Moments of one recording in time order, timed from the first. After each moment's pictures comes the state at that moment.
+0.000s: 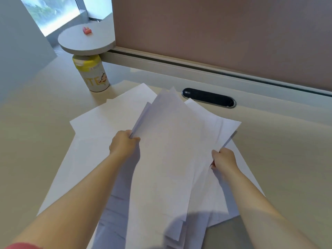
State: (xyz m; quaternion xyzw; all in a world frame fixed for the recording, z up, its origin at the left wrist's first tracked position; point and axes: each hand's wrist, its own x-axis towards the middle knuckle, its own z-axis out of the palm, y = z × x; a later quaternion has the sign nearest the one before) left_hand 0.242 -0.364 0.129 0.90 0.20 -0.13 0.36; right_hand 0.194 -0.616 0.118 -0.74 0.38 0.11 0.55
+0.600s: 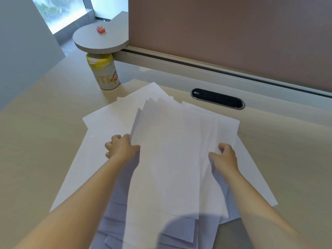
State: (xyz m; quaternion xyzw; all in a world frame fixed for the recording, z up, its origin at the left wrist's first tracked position) left_hand 0.225 -0.337 0.126 0.92 0.24 -0.18 0.27; right_hand 0.189 -0.587 0.120 -0.81 0.34 0.09 0.47
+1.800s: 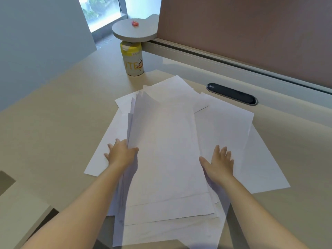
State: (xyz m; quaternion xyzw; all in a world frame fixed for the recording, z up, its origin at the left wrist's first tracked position) left_hand 0.116 -0.319 0.115 0.89 0.31 -0.14 0.30; right_hand 0.120 -0.570 0.109 -0.94 0.12 0.25 0.20
